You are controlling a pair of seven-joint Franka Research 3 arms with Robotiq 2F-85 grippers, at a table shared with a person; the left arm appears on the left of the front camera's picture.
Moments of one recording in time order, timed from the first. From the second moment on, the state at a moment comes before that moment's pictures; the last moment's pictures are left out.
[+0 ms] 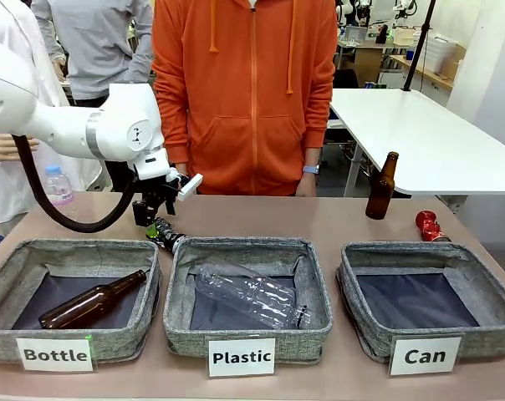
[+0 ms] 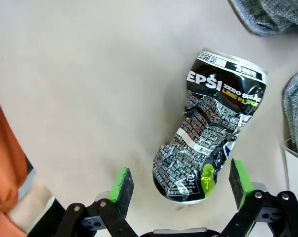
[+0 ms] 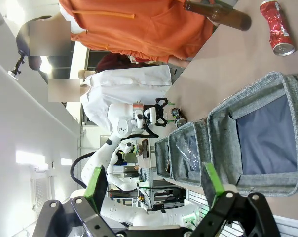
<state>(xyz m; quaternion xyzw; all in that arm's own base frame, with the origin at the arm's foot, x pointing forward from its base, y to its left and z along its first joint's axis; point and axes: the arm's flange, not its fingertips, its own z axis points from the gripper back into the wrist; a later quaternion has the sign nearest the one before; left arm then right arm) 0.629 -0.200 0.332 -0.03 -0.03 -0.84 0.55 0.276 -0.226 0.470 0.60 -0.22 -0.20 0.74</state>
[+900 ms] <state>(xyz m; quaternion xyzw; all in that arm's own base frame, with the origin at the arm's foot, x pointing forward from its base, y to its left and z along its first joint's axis) 0.634 -0.210 0.314 -0.06 0.00 -0.85 0.52 0.276 -0.226 0.470 0.60 -0.22 -0.20 0.74</state>
